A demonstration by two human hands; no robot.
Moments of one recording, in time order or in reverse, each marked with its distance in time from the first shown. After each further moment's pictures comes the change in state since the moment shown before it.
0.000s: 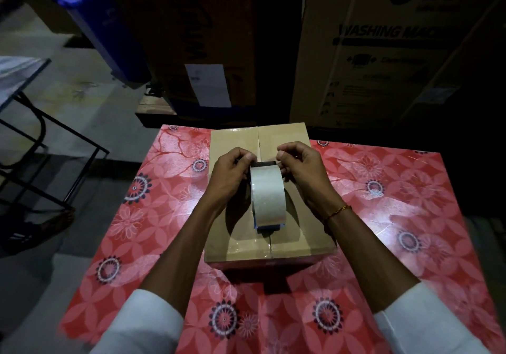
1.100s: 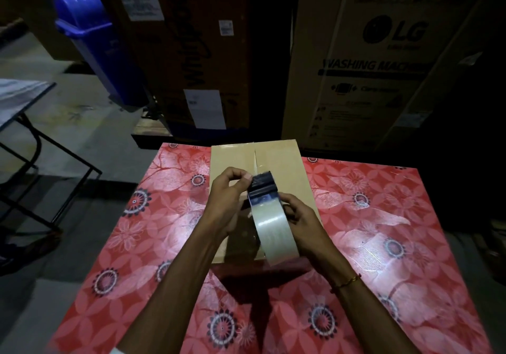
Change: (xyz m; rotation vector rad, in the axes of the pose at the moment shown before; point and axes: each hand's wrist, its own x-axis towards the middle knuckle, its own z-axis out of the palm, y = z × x) left_hand -0.062 0.041 -0.002 -0.467 0.034 -0.157; right_hand -0.104 0.009 0.002 -0.007 -0.169 0.012
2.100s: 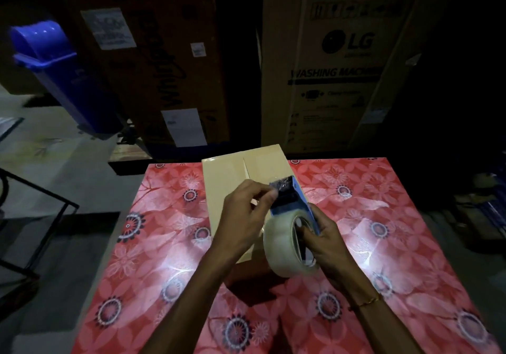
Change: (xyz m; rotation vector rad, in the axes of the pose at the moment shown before) left_hand -0.061 0.025 0.004 0.607 -0.186 0.547; right_hand -0.066 -0.012 0.008 0.122 0.262 -0.153
